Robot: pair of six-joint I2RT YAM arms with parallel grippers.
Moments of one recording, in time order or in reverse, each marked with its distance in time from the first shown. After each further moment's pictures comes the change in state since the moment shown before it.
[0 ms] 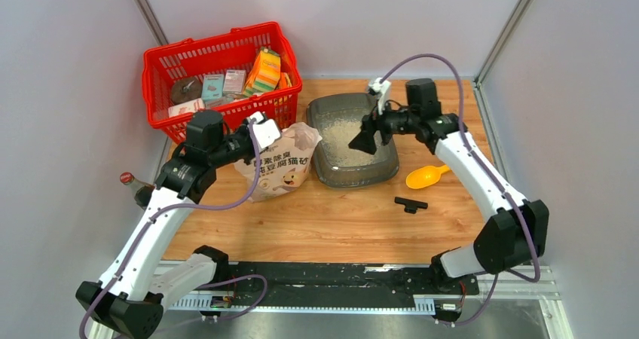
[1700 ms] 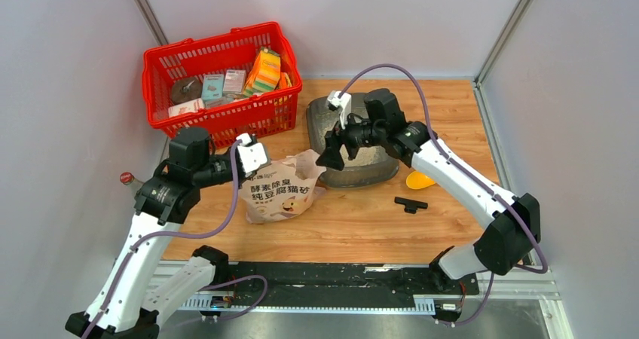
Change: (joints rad) left arm -0.002 -0.156 0.027 -0.263 0.175 -0.006; right arm 0.344 0.046 0.023 0.106 0.130 0.084
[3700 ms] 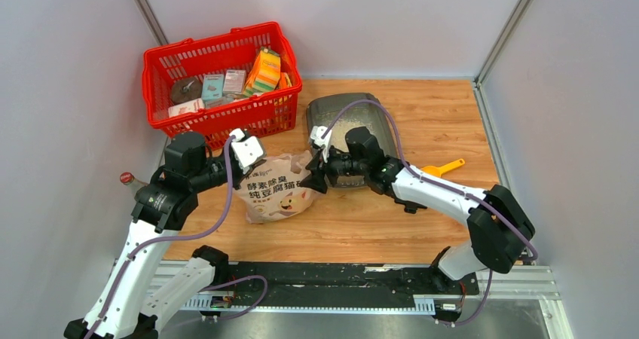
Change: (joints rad) left arm -0.001 -0.050 -0.035 0.051 -0.132 -0.142; right arm 0.175 0.022 -0.367 0.557 0.090 0.018
